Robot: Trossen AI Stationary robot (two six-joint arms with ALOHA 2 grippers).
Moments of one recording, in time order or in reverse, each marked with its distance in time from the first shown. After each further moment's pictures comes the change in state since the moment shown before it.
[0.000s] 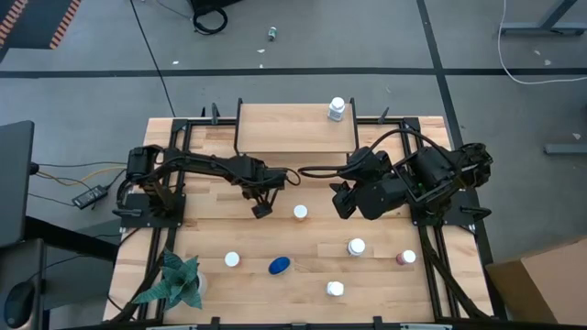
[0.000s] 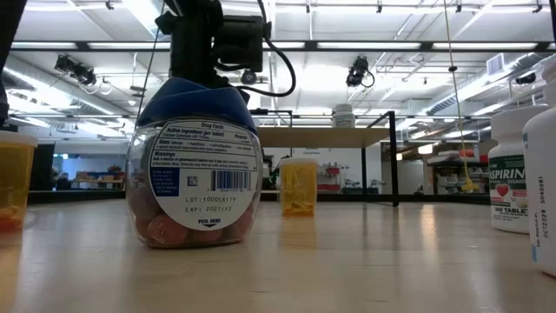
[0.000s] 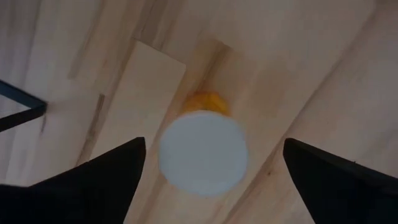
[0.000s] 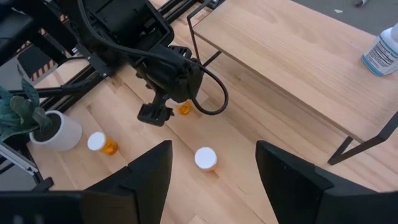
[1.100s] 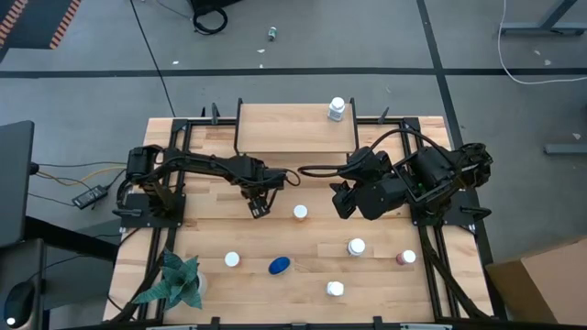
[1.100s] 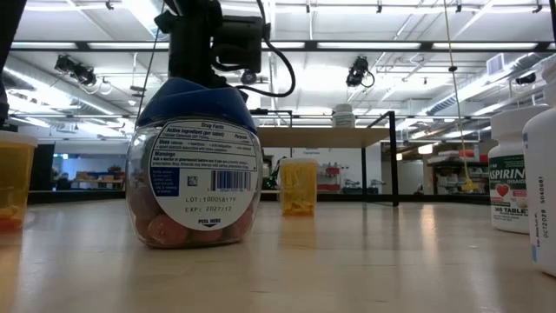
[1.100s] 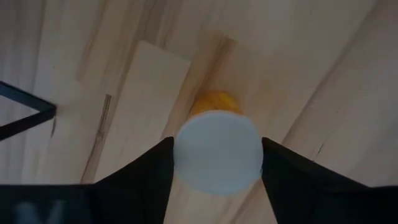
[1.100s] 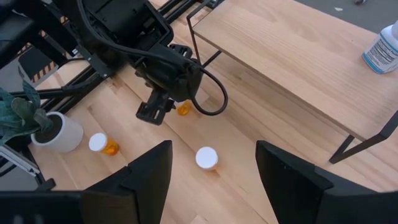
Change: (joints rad) left arm 0.002 -0.001 0.000 -0.024 -0.002 0.054; right arm 0.000 0.000 0.000 0.000 -0.001 0.011
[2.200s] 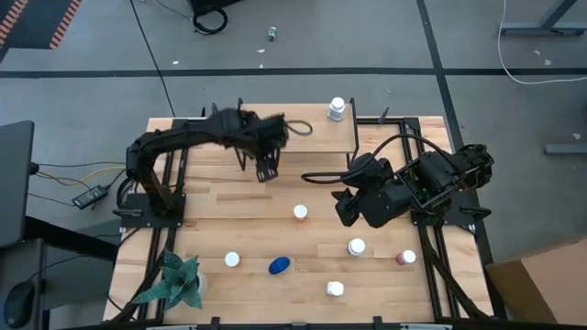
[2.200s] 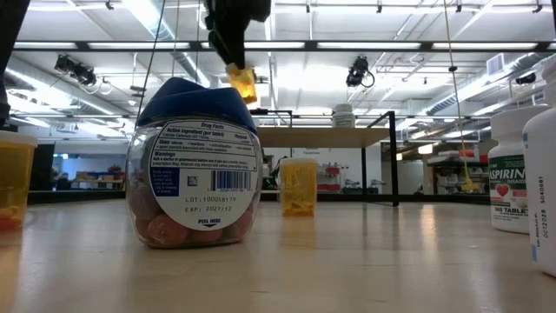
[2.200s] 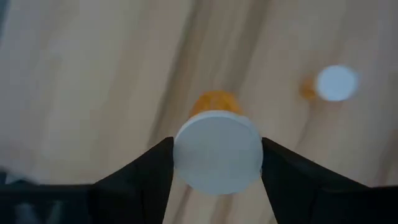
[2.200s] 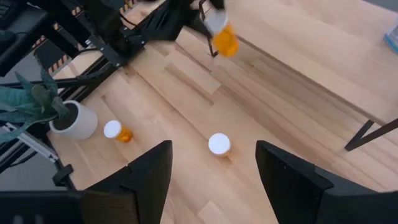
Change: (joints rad) left arm 0.140 -0.011 0.637 -0.339 -0.087 0.274; right arm 0.045 0.000 0.000 0.000 -0.031 0.052
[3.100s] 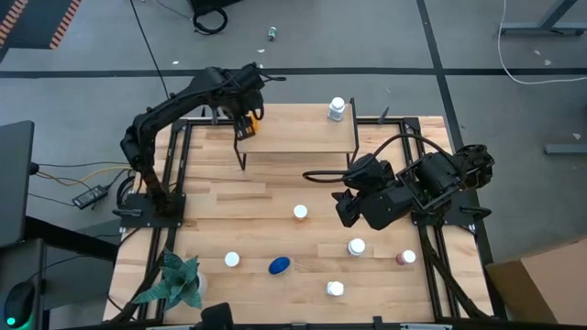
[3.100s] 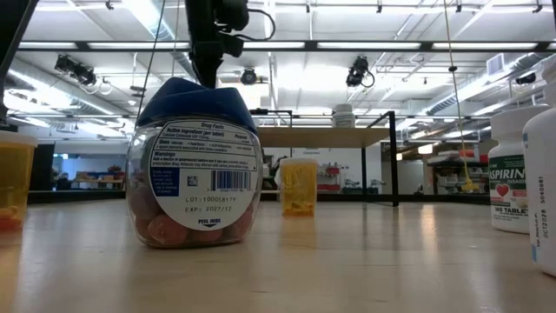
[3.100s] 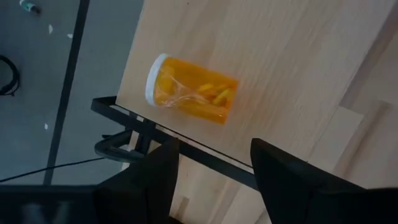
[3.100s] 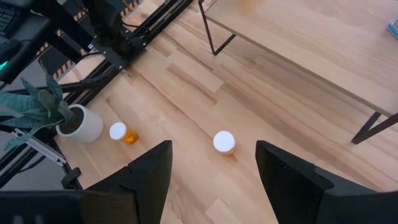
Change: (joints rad) left arm 0.388 0.005 0.008 -0.048 -0.026 0.354; right arm 0.010 0.000 0.000 0.000 0.003 0.049
